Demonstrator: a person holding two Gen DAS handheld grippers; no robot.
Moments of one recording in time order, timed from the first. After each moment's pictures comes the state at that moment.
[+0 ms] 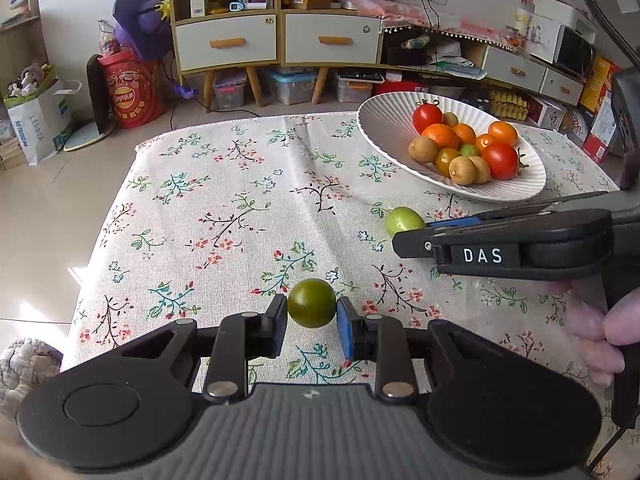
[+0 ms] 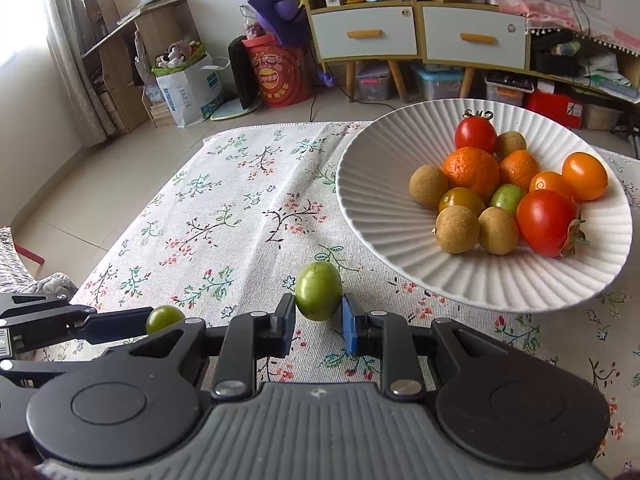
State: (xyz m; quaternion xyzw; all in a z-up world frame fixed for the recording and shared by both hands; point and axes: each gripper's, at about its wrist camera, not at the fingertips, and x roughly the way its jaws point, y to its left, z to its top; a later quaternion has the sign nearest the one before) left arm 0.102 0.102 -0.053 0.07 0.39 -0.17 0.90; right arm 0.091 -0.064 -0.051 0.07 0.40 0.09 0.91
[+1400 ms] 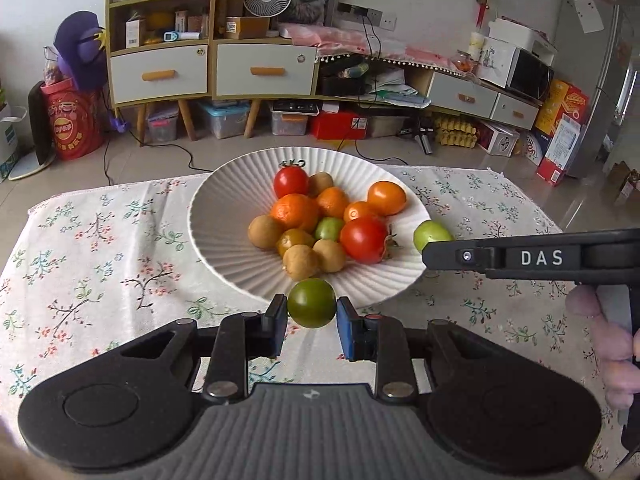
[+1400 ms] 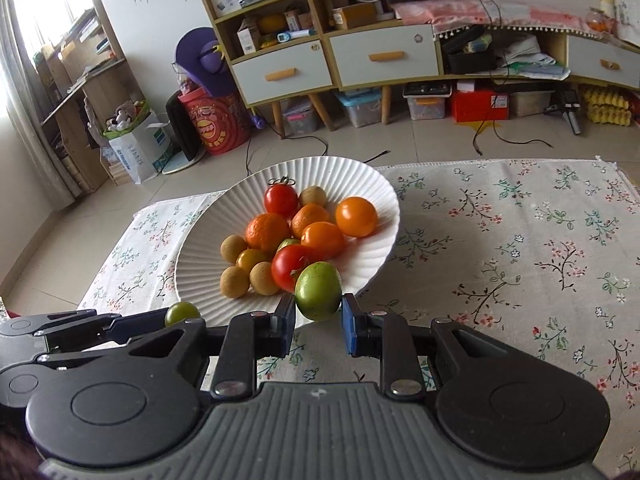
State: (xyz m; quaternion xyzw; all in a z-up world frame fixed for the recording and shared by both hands) left arm 0.118 -0.014 -0.033 0.03 0.36 -0.24 0.90; right arm 0.070 -0.186 -0.024 0.14 0.36 0.02 0.92
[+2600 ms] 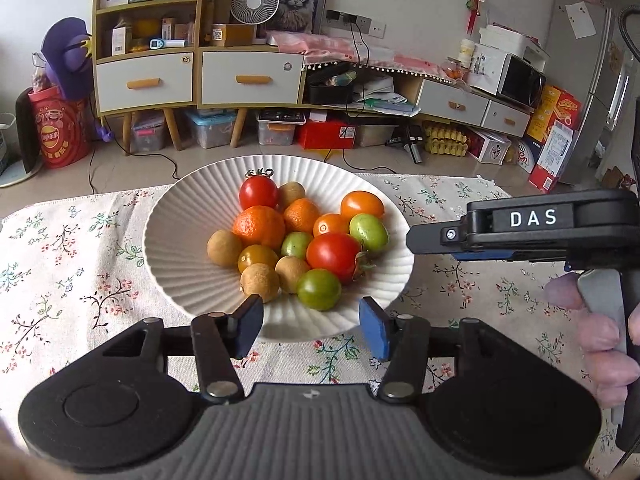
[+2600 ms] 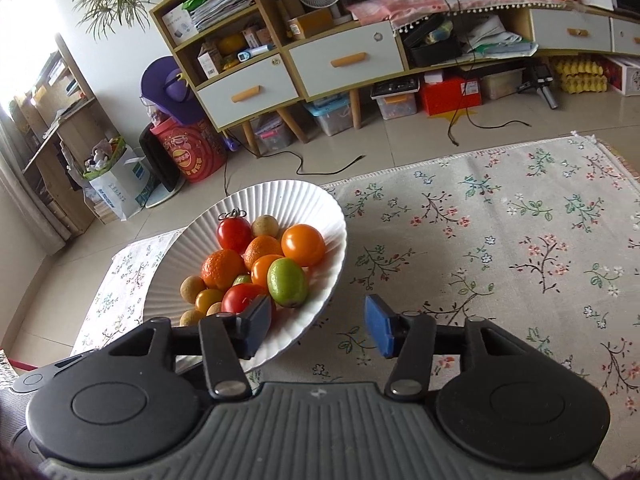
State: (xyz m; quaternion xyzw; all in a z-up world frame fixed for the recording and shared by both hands) left arm 0.119 -0.031 -0.038 0.03 0.34 -0.25 0.91; right arm 0.071 -0.221 -0.024 0.19 0.35 -0.02 0.92
